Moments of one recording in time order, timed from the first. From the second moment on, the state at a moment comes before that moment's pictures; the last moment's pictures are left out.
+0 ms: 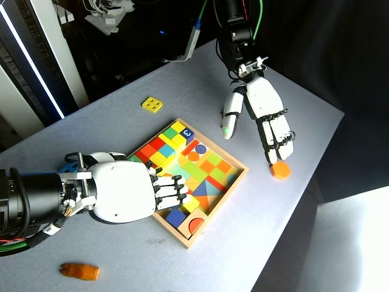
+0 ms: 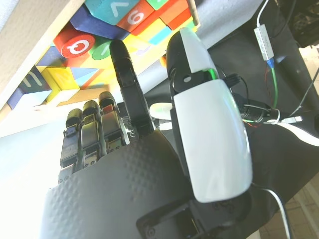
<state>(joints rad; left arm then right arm) 0.80 -1.08 1.44 -0.14 -0.49 0.67 -0.27 -1.26 1.46 -1.81 0.55 0.72</state>
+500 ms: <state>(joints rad) 0.80 -1.08 1.44 -0.15 -0.49 0.67 -0.27 -1.26 1.46 -1.81 0.55 0.72</state>
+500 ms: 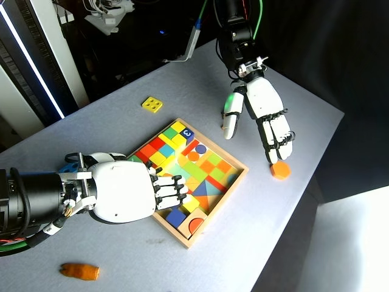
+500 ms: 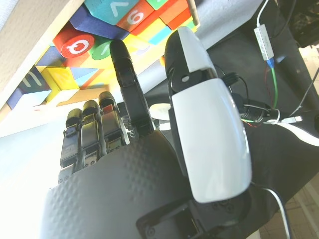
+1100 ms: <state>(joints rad) 0.81 -1.08 1.44 -0.15 -0.49 0.67 -0.23 -1.25 1.46 -1.75 0.55 0.66</state>
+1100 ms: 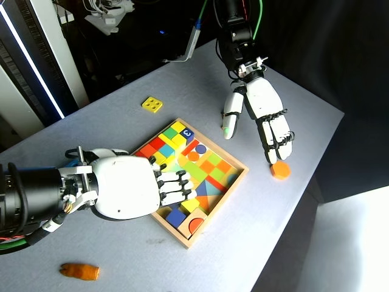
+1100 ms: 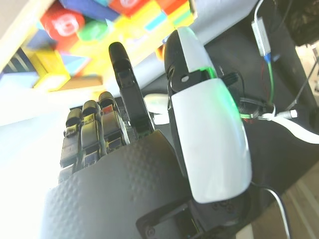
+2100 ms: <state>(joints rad) 0.93 -0.91 1.24 -0.28 -0.89 0.66 -0.45 -0.98 1.31 -0.40 0.75 -0.16</state>
